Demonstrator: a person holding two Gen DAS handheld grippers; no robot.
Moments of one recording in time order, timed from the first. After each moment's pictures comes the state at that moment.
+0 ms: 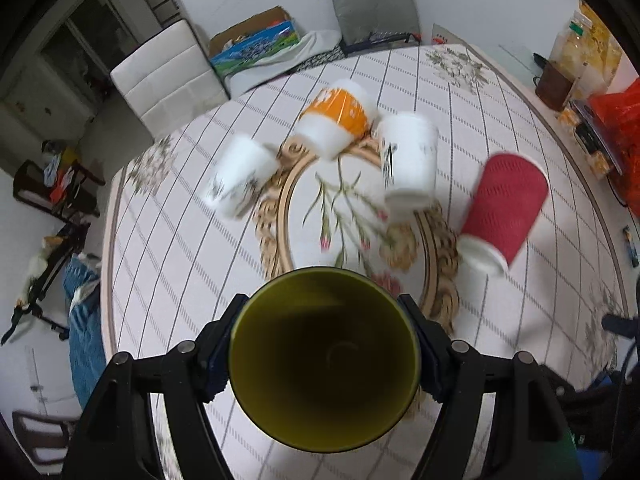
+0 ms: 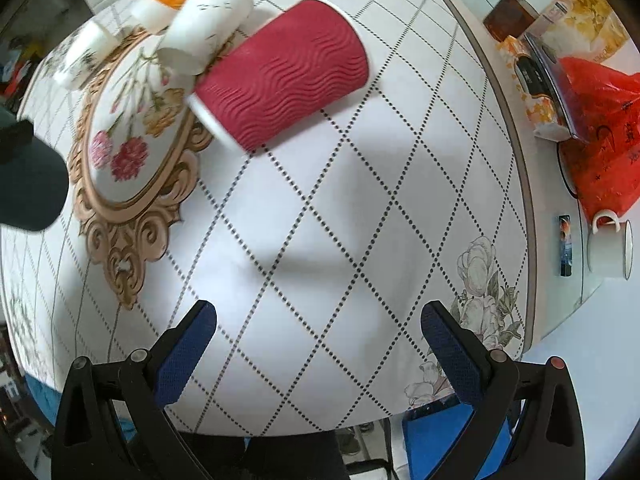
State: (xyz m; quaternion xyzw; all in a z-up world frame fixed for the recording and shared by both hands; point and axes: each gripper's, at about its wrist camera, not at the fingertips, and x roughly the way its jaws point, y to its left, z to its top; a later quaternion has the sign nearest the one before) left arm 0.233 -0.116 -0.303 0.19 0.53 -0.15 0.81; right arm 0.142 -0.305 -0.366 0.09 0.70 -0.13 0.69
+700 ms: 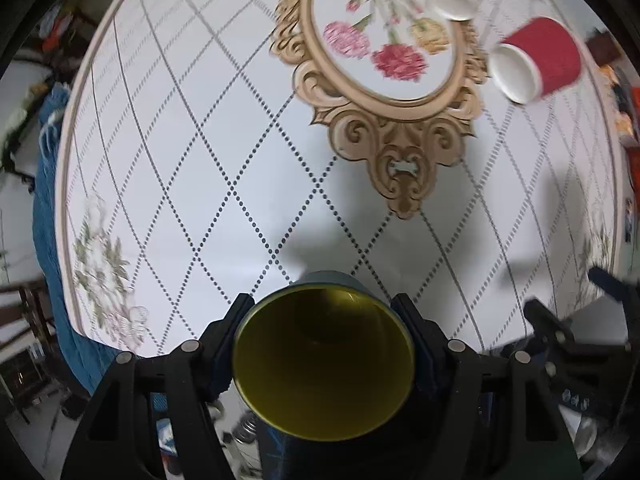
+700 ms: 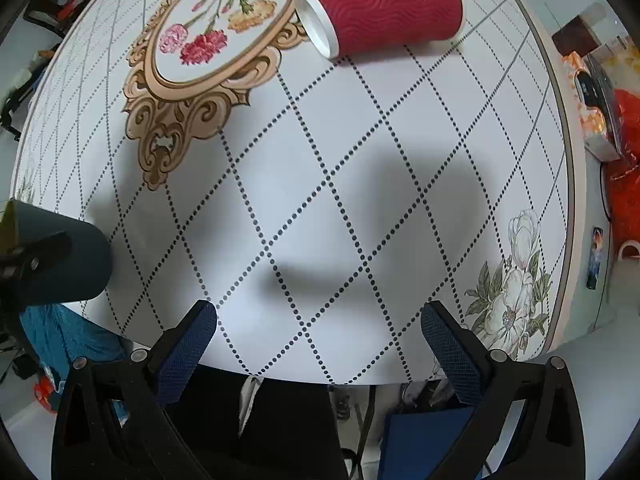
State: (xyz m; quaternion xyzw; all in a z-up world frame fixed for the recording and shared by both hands) left arm 0.148 -0.068 -0.379 0.08 0.74 -0.07 0.66; right arm 0.087 -0.246 -0.378 0.04 0.74 -0.03 0.67
